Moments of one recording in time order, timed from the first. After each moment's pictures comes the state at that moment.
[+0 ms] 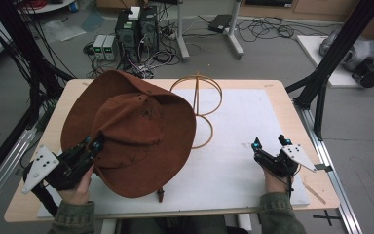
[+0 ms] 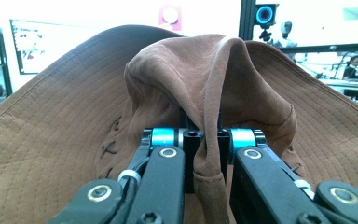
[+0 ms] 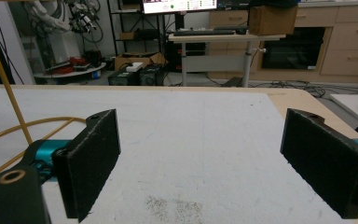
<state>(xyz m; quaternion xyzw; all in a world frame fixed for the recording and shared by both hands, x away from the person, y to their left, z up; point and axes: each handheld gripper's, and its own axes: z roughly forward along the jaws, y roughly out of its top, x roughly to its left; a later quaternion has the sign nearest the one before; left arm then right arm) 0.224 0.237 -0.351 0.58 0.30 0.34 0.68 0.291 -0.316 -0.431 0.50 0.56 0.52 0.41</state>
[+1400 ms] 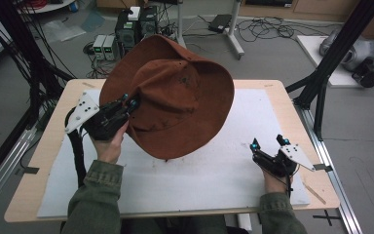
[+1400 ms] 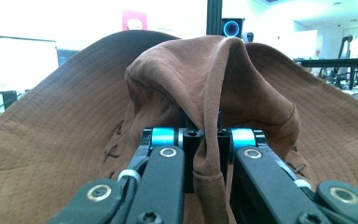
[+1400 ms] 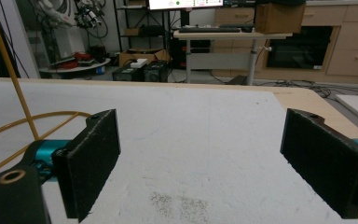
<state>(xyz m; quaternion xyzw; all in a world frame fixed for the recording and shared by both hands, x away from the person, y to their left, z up) 0.319 0.167 -0.297 0.59 0.25 0.30 0.71 0.292 -0.314 -0.432 0.49 0.57 0.52 0.41</state>
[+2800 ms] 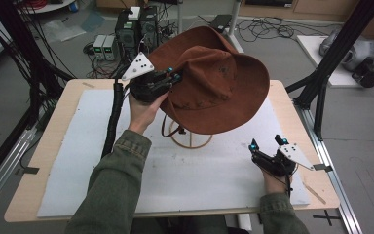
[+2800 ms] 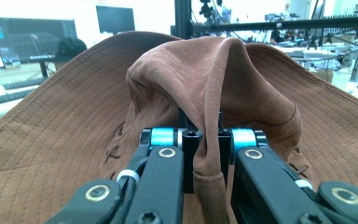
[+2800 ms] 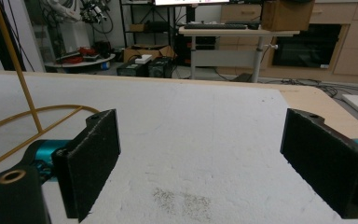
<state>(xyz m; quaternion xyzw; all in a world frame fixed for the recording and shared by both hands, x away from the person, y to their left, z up) 0.399 0.084 -0.256 0.68 0.22 0.24 0.66 0.295 -0.314 -0.435 0.48 0.59 0.51 0.40</state>
